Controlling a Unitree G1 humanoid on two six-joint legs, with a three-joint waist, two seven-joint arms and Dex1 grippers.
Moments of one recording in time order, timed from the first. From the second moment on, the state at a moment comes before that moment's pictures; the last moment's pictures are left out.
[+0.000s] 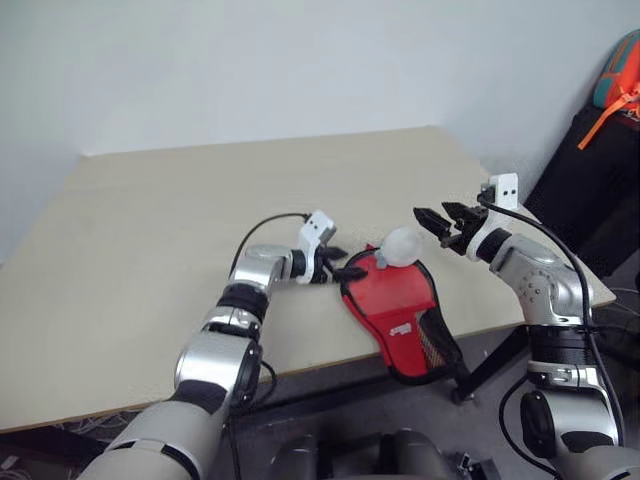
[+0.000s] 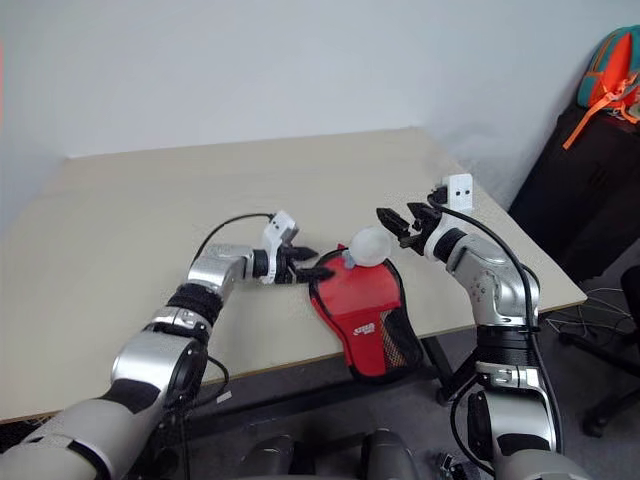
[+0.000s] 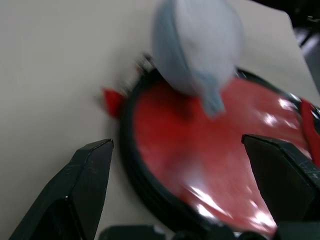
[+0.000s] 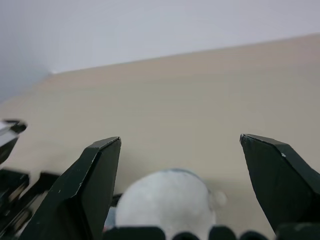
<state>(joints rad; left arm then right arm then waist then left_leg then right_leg) -0.88 0.18 -0.05 0.92 -0.01 0.33 -1.07 -0.60 -0.33 -0.16 0.17 0.40 0.64 0.51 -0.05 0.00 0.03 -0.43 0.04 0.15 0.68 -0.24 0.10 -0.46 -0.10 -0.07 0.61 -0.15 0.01</state>
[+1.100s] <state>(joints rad) -0.86 0.21 -0.17 0.55 -0.12 0.38 -1.14 -0.59 -0.29 -0.13 0.21 0.35 0.71 0.37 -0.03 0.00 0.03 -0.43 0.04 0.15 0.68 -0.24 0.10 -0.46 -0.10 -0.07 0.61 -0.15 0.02</state>
